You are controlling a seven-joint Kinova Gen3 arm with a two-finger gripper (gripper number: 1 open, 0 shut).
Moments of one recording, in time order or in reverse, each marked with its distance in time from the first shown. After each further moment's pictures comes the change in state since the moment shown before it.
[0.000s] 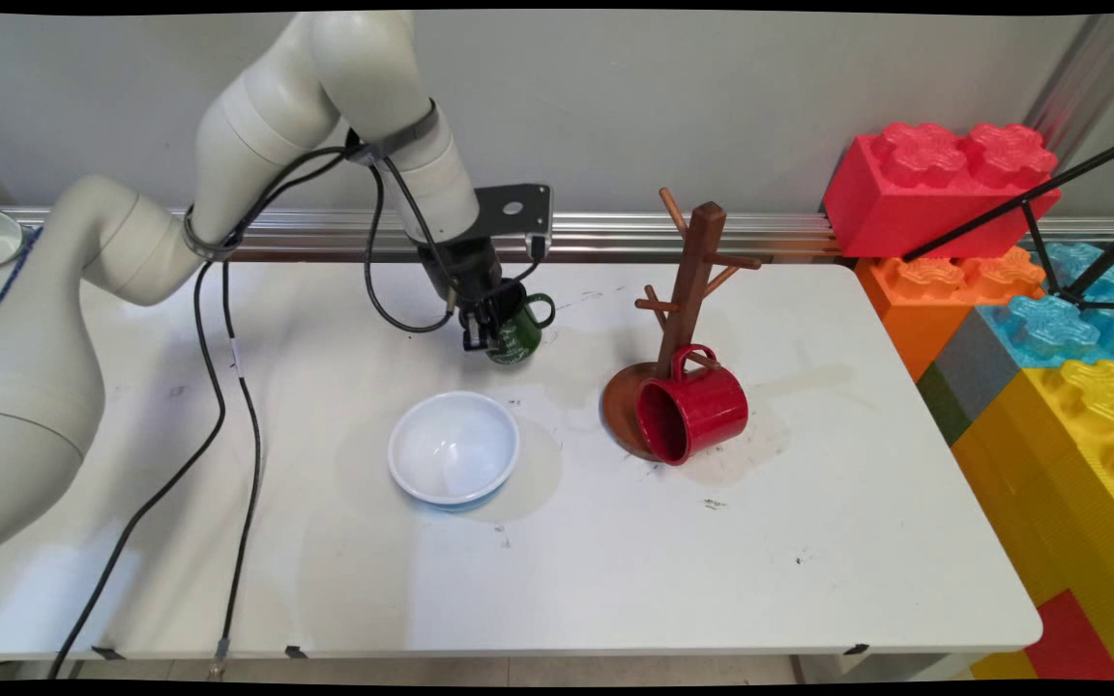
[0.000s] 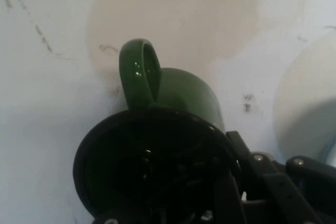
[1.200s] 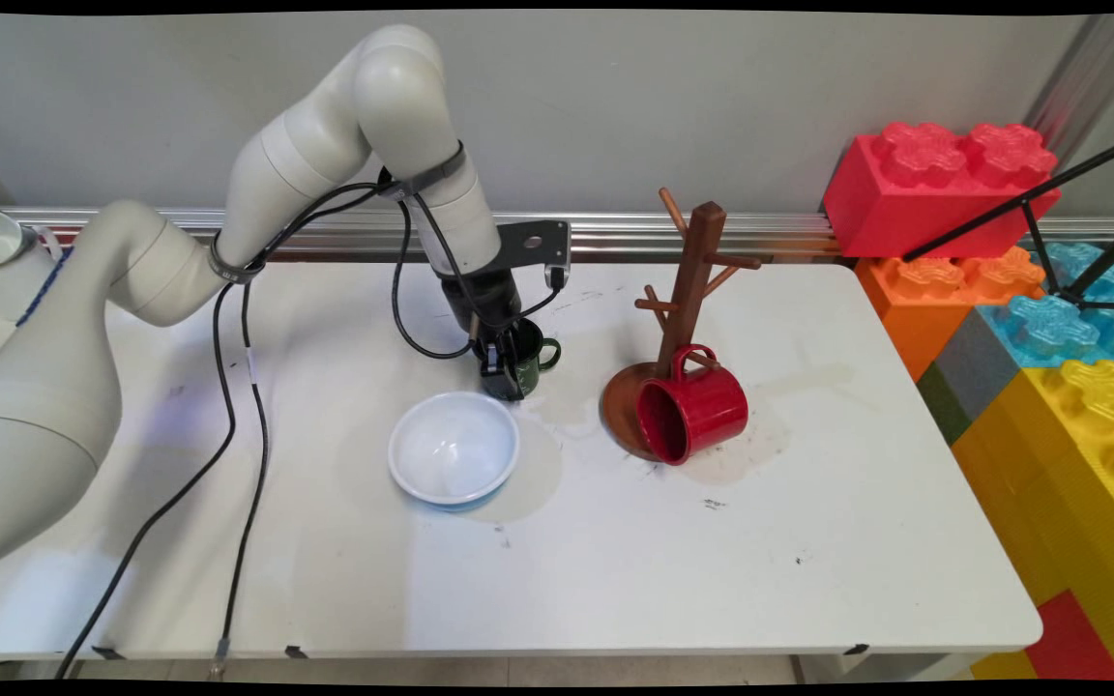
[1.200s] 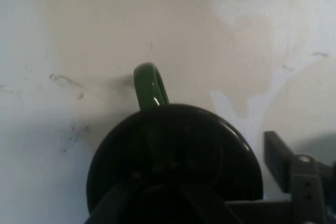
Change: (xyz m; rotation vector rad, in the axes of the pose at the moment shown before) arm 0.010 -0.002 0.044 -0.084 0.024 -0.005
